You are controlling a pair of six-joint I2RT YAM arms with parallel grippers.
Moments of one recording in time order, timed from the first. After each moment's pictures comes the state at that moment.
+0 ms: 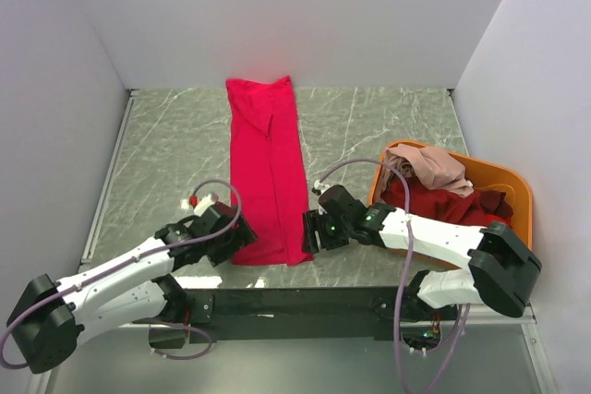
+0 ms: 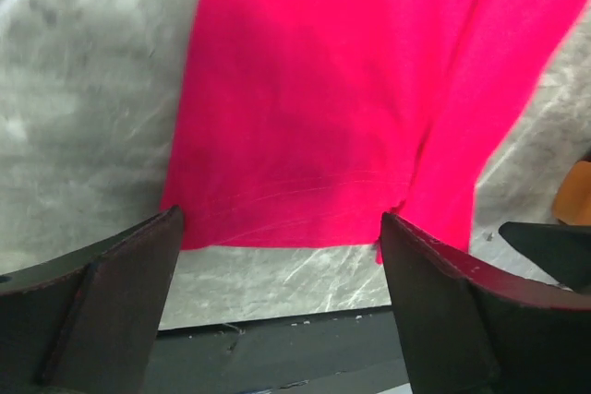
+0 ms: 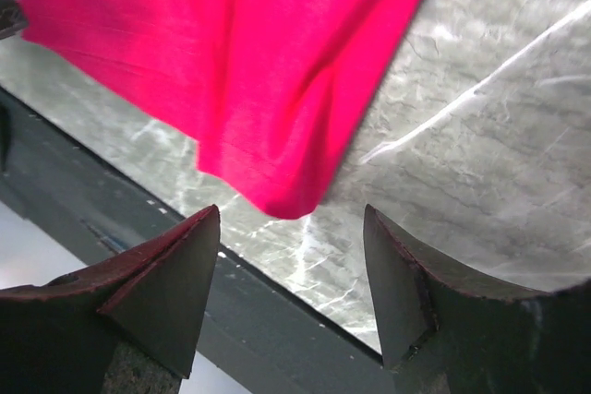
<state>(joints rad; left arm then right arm) -0.79 0.90 0.46 -0.53 -0.16 -1.26 0.89 1.28 0.67 -0.34 -0.14 0.63</state>
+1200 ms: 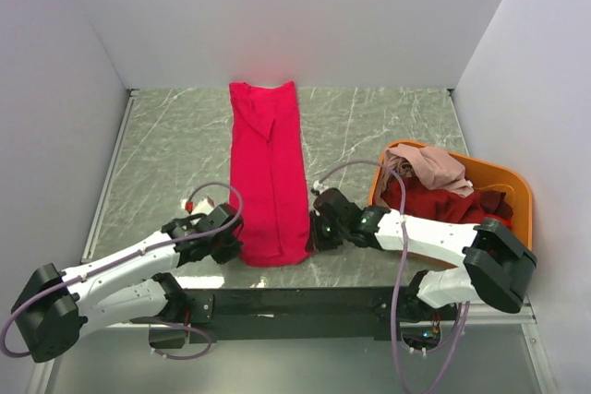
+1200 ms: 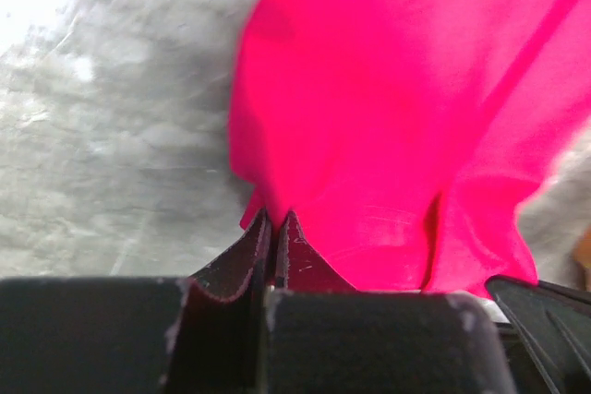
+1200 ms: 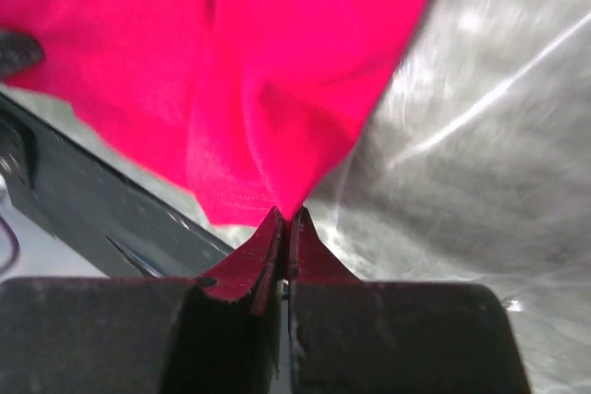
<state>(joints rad) -0.84 0.96 0.48 -0.66 -0.19 -1.44 0.93 1.31 0.63 -0.27 -0.13 0.75</state>
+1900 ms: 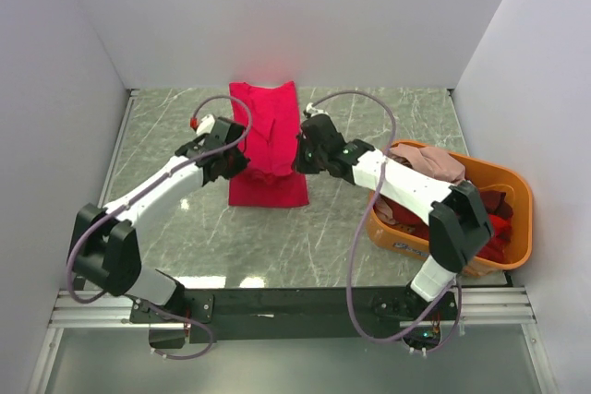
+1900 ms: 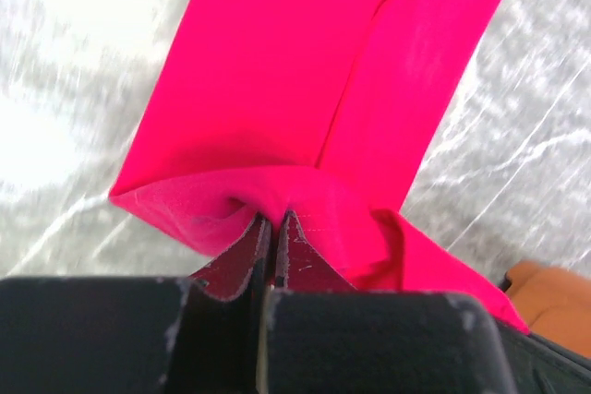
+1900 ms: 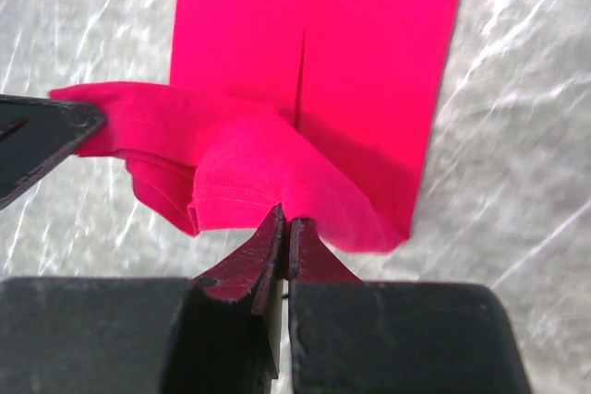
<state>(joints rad) -0.50 1.44 1.09 -0.56 -0.29 -1.05 0.72 1.62 1.26 -0.38 0.07 0.60</state>
